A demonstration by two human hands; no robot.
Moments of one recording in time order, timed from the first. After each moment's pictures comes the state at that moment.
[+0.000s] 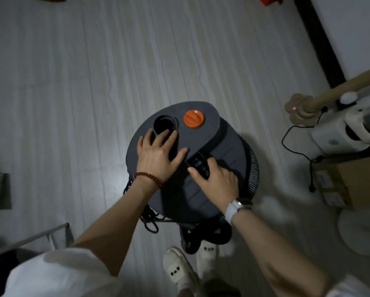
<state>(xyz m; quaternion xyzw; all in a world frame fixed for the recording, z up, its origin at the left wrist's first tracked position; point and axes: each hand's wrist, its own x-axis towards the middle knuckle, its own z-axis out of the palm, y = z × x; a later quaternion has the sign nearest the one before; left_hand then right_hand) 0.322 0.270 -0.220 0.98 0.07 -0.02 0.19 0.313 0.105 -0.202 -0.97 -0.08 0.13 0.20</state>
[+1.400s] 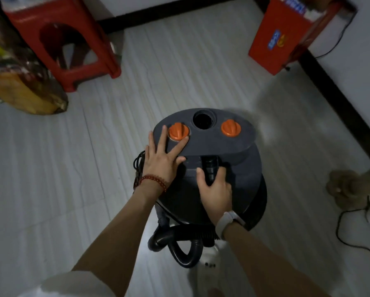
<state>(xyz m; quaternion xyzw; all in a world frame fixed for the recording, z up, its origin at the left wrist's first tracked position) 0.889 0.537 -0.218 0.97 -0.04 -0.14 0.19 0.837 0.400 -0.206 -0.87 0.23 0.09 0.43</state>
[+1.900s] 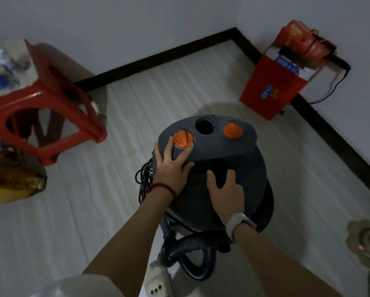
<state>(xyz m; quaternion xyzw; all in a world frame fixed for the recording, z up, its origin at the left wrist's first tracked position) 1.241 0.554 -0.219 0.94 -0.04 -0.14 0.30 1.184 0.421 -0.213 -0.88 0.25 0.03 0.40</state>
